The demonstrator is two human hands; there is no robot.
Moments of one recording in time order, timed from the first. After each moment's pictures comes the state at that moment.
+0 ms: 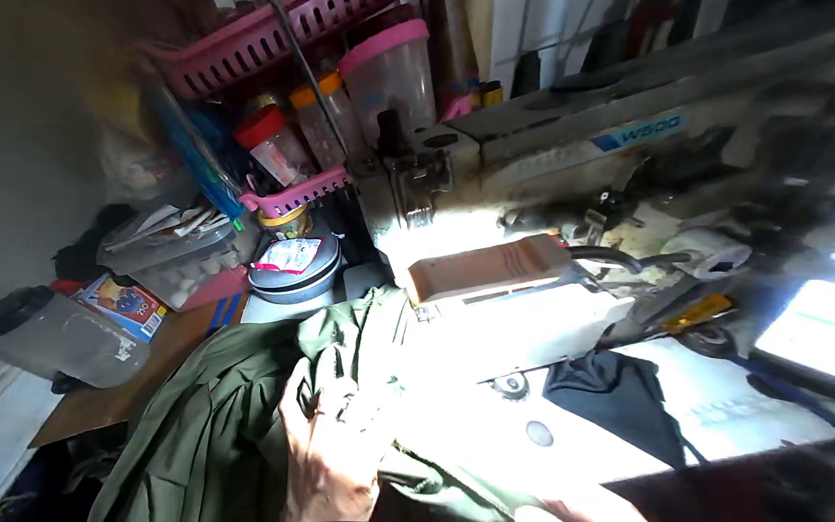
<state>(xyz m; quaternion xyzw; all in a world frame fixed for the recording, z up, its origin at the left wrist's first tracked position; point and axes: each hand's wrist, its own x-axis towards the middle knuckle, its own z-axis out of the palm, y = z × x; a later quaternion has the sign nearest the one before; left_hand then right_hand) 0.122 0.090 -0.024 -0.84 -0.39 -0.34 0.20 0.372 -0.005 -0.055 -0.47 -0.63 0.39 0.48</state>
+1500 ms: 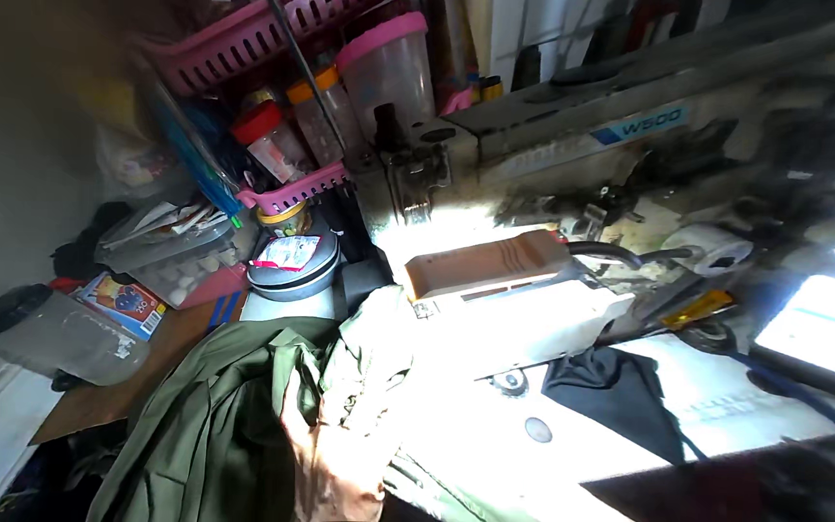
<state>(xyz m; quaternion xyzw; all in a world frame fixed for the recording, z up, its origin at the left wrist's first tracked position) 0.122 0.085 -0.036 -0.83 -0.43 -0.32 0.15 0.365 -0.017 -0.060 -0.43 -0.65 0.36 0.52</state>
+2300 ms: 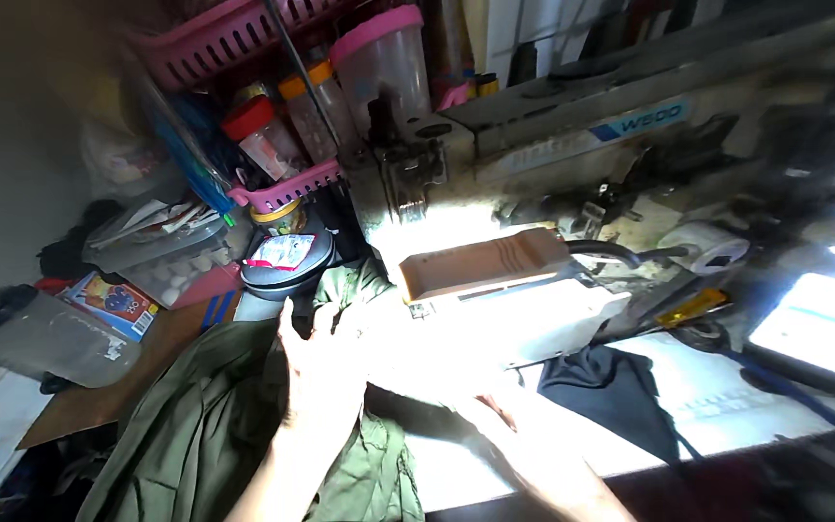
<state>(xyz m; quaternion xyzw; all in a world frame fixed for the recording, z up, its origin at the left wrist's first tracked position) 0.147 0.149 -0.001 -0.82 -0.48 -0.14 0.27 0.354 0.067 -0.073 -0.54 -0.61 0.32 0.49</state>
